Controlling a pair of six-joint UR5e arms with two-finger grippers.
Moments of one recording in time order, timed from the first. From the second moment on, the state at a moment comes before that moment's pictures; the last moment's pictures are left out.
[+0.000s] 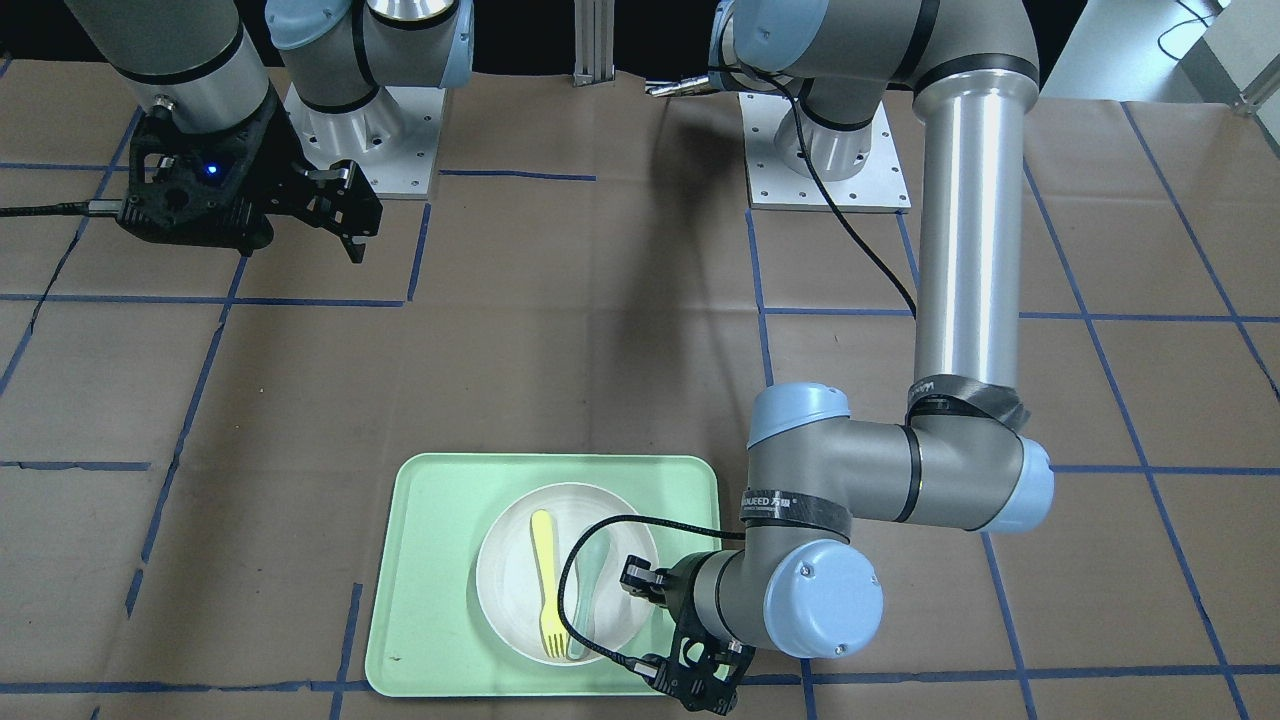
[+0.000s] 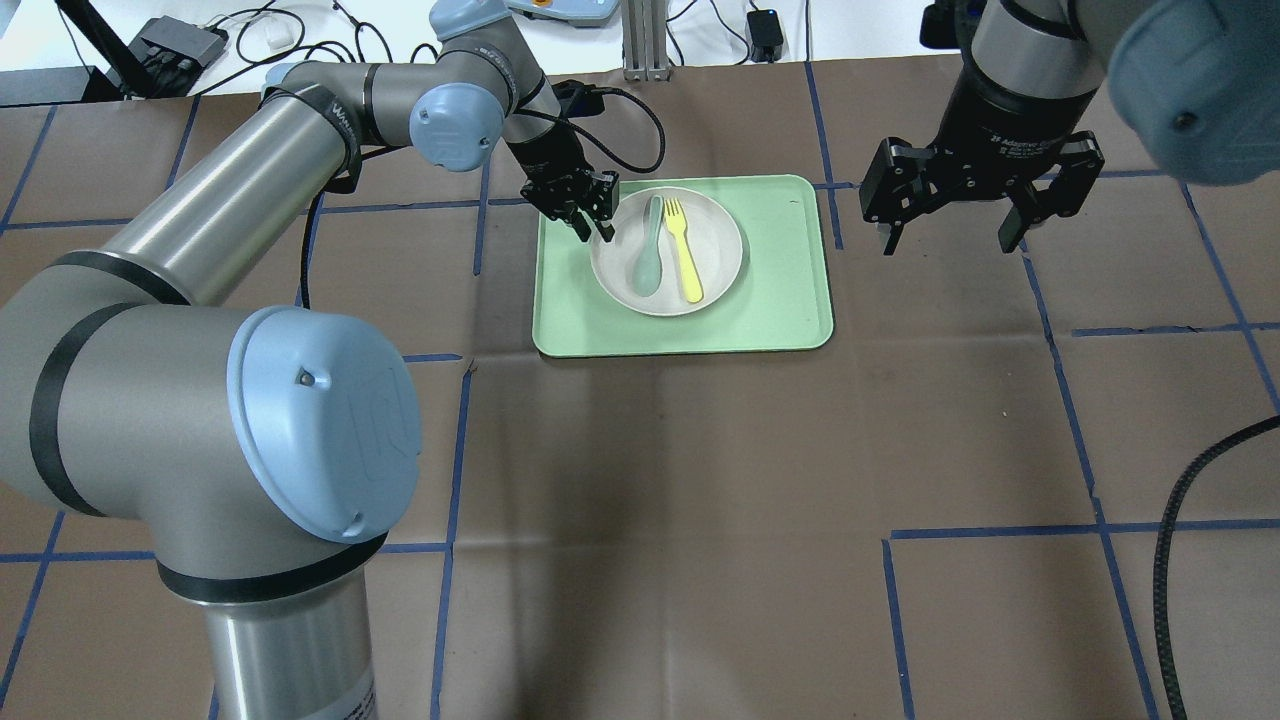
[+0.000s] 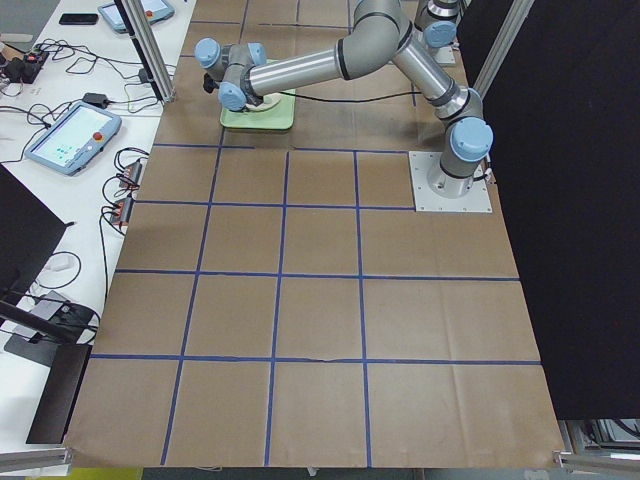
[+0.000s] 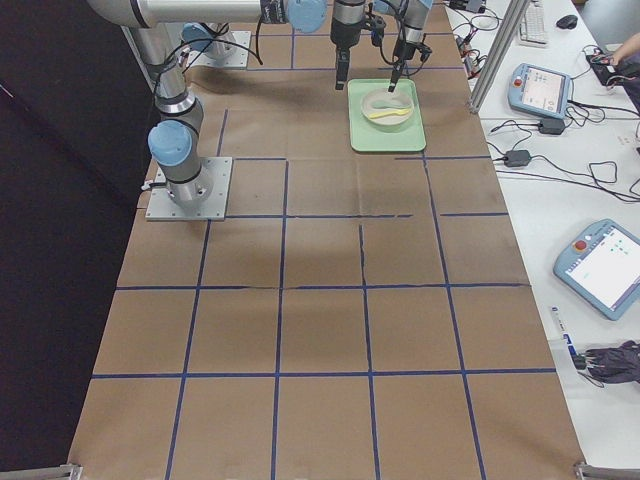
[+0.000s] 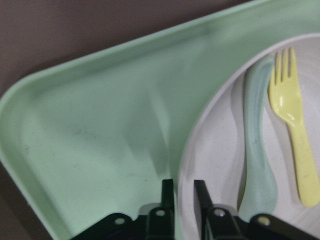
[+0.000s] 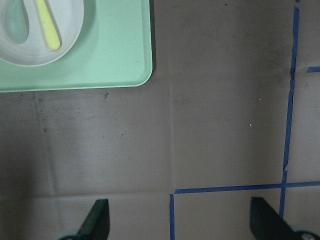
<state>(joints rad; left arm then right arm) -1.68 -2.41 -1.09 -1.38 1.24 0.25 1.59 -1.55 1.56 -1.52 -1.59 0.06</state>
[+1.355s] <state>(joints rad) -1.59 -1.76 -1.31 -1.90 1.51 0.23 1.59 -1.54 1.54 -1.61 -1.57 0.07</state>
